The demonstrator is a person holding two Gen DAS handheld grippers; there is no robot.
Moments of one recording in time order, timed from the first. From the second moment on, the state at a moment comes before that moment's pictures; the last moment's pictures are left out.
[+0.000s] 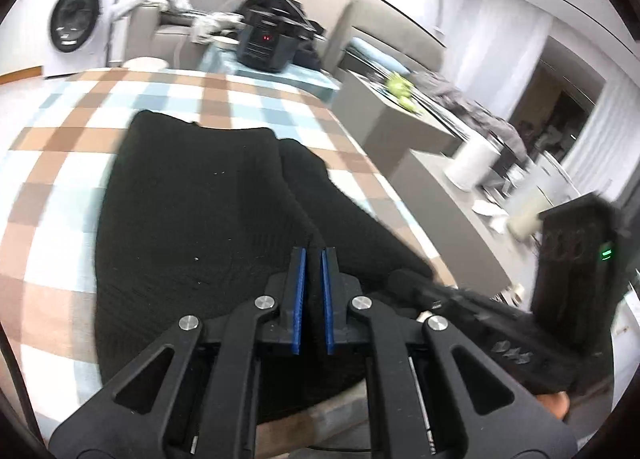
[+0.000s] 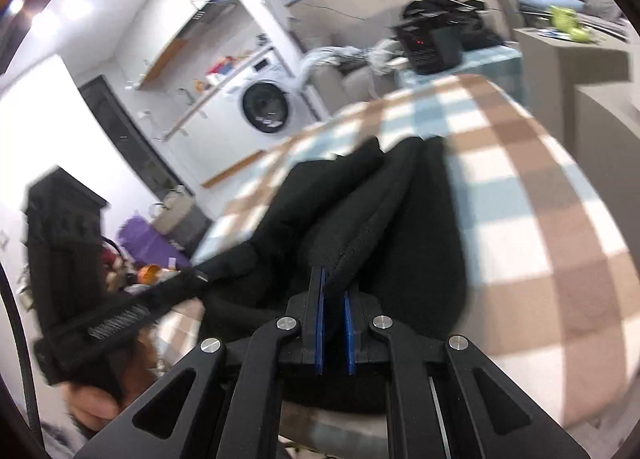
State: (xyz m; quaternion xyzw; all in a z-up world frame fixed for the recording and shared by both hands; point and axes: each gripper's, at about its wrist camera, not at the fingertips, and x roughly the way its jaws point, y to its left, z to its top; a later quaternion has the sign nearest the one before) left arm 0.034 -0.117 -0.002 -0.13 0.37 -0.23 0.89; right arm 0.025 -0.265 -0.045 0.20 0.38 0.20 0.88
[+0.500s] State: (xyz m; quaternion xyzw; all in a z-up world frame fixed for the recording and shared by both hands) left arm 0.024 -0.124 -0.053 -0.14 0.45 -0.27 0.84; right arm 0.031 -0.289 -0.076 0.23 0.43 0.14 0.86
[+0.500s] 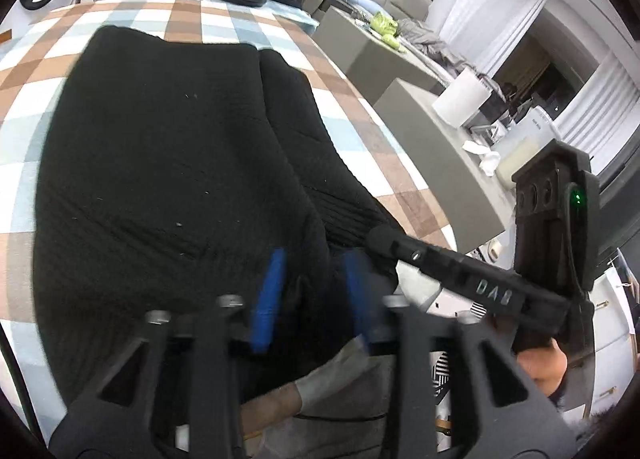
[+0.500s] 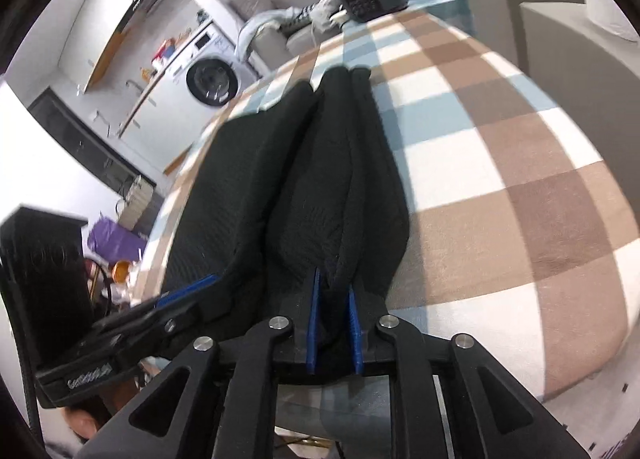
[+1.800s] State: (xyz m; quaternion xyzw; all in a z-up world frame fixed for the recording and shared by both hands) left arm 0.054 -0.009 -0.090 -0.20 0.45 -0.11 0.86; right arm 0.034 -0.253 -0.085 0.26 0.44 0.18 0.84
